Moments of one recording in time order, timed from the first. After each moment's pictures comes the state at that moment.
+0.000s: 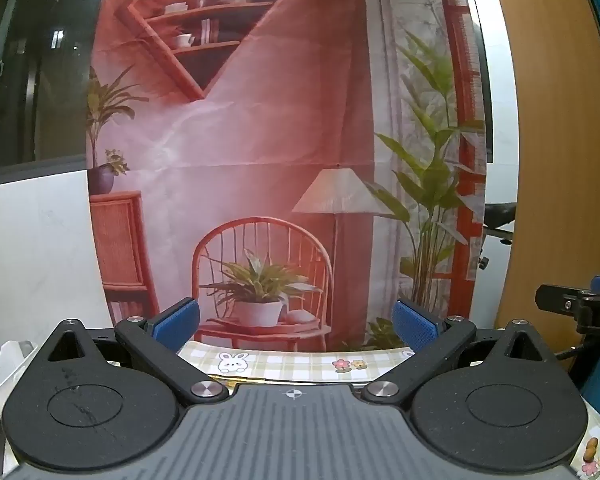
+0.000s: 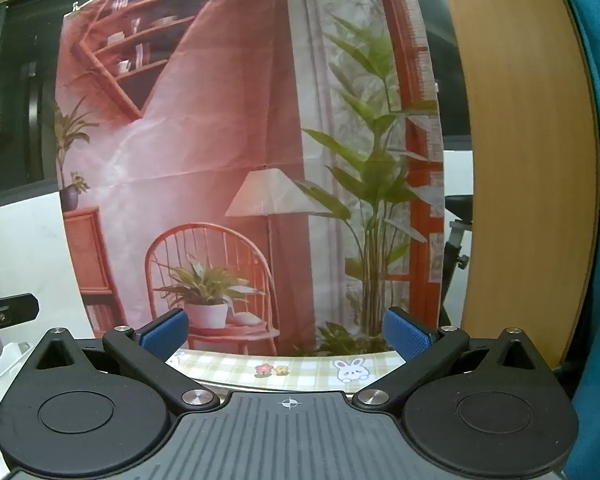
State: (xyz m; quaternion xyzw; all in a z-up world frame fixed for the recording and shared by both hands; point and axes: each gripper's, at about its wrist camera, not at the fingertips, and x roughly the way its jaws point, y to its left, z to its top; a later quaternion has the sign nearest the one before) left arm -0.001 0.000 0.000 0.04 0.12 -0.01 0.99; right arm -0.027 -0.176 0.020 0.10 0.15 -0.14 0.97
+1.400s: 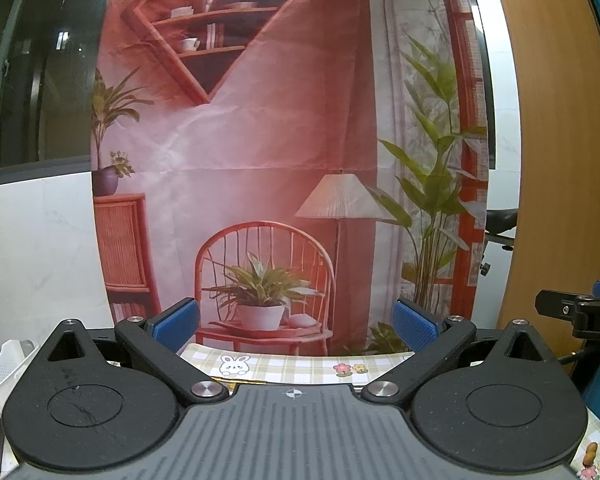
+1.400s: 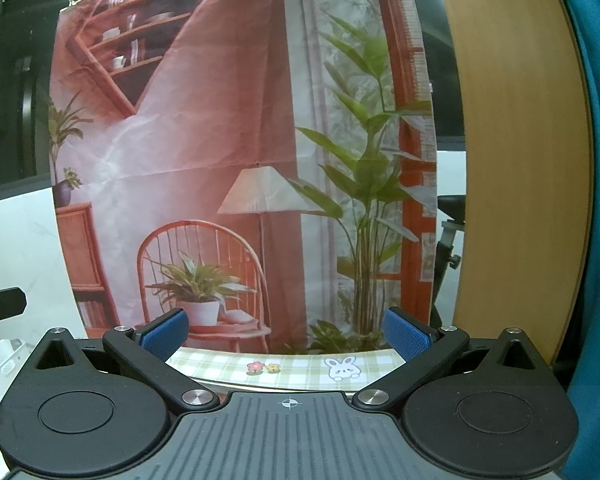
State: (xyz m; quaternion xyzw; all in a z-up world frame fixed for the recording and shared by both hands) left arm -0.005 0.002 0.000 0.03 0.11 0.00 0.99; right arm -0.024 -0.172 0.025 0.09 0.15 -0.15 0.97
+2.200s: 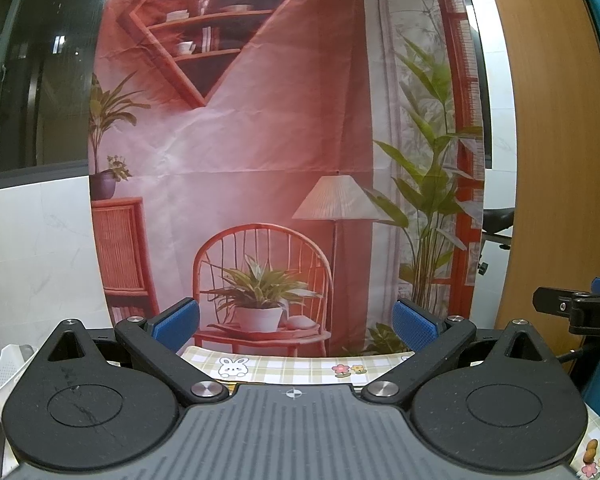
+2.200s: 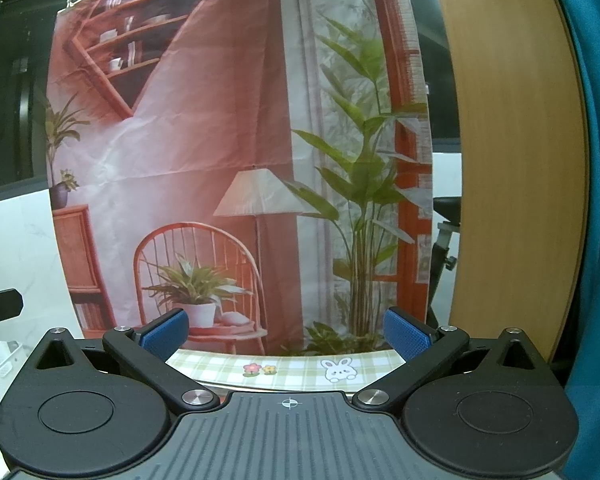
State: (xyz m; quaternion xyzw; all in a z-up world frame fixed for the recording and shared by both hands) left arm -0.007 0.000 -0.001 0.03 0.11 0.00 0.99; right arm -0.027 -0.174 0.025 0.09 0.15 -0.16 0.97
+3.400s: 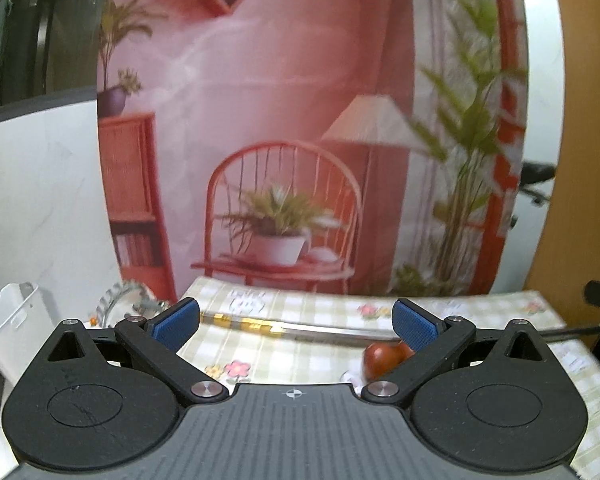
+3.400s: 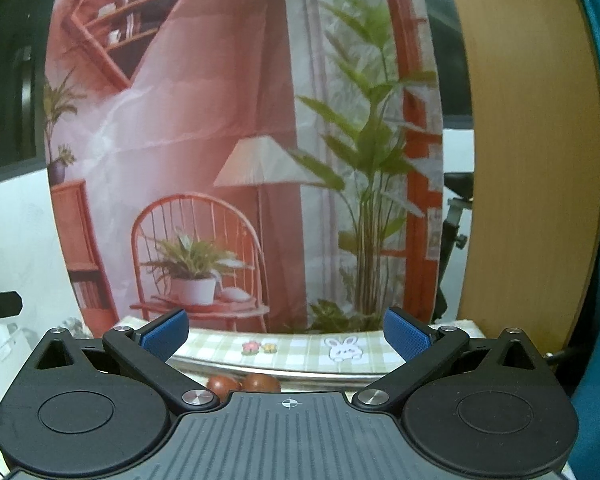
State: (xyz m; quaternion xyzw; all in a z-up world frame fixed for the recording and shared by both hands) left arm 0.068 0.042 -0.068 0.01 0.21 0.02 0.98; right arm 0.003 -0.190 -0.022 0.09 0.18 -0.15 0.97
